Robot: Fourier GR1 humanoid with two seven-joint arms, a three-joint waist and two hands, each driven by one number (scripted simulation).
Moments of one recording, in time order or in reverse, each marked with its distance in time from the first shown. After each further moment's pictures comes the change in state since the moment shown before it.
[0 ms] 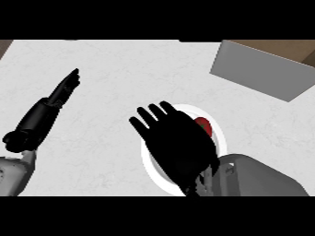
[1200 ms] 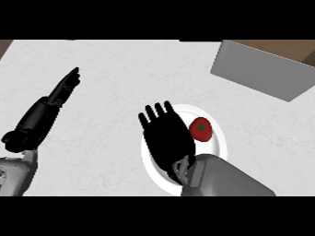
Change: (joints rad) left arm 0.010 -0.090 0.093 -0.035 -0.093 -0.082 0.038; right arm 0.107 0.132 0.023 0.217 0.403 0.012 -0.113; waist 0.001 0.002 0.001
